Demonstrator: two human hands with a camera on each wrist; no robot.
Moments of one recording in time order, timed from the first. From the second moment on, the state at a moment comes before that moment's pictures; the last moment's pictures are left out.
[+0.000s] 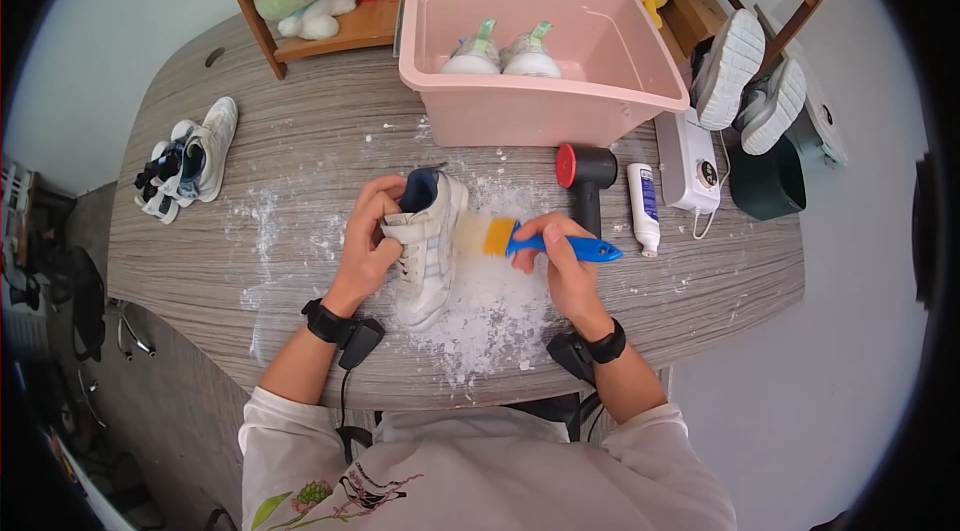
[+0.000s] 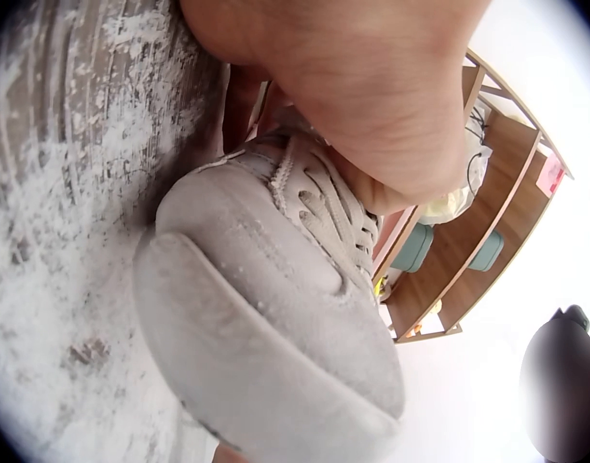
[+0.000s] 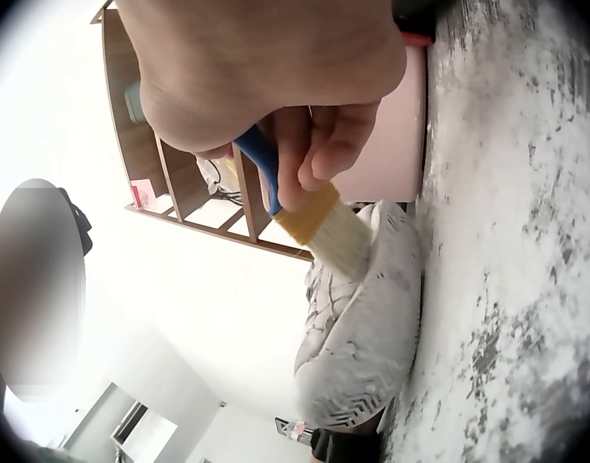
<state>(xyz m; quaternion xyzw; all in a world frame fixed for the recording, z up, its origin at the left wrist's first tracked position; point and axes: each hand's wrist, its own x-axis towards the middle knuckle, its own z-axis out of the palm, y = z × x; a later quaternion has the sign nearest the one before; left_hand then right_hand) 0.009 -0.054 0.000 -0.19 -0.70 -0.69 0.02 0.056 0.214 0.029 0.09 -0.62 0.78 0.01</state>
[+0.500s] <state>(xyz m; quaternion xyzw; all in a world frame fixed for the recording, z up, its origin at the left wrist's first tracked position) 0.008 -0.058 -0.005 -0.19 -0.60 -0.78 -0.06 0.050 0.226 0.030 0.05 -0.53 0.85 0.01</state>
